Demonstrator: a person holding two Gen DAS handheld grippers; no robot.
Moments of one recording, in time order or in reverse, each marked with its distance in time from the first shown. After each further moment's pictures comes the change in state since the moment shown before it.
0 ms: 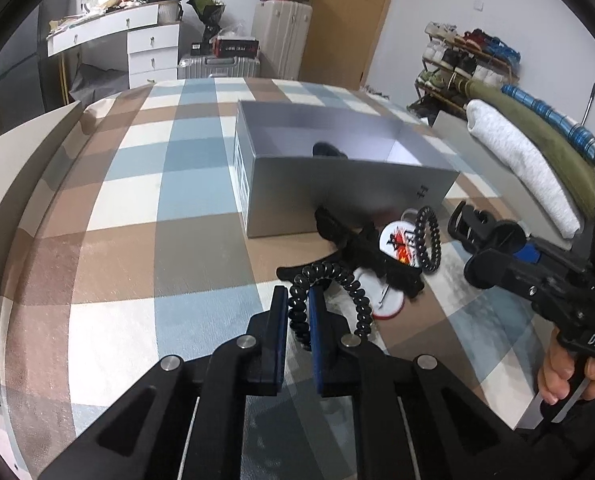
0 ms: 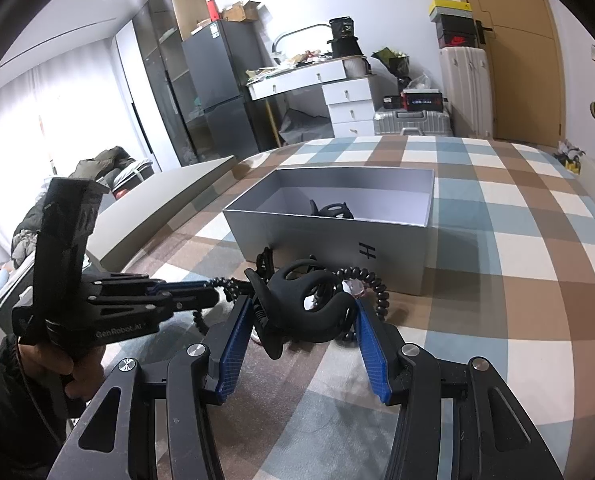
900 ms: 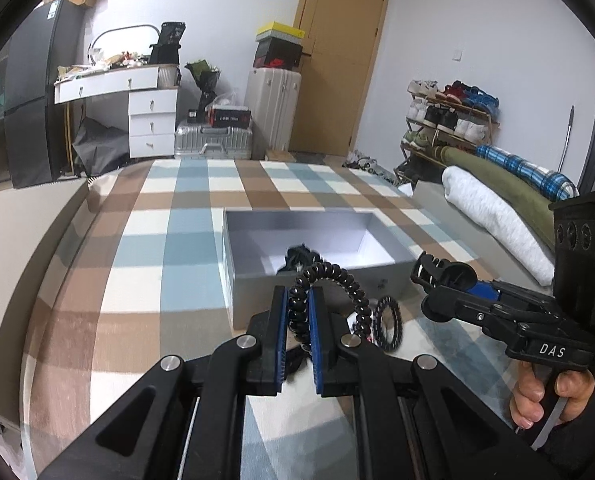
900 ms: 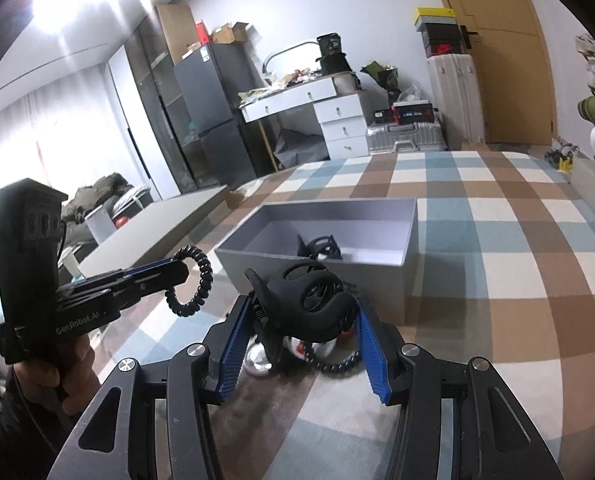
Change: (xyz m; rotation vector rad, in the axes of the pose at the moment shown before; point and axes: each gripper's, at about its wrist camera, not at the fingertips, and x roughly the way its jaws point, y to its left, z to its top) left arm -0.032 -0.014 0.028 0.026 -0.256 -0.016; right arm -0.011 -0.017 0.018 0.061 -0.077 0.008
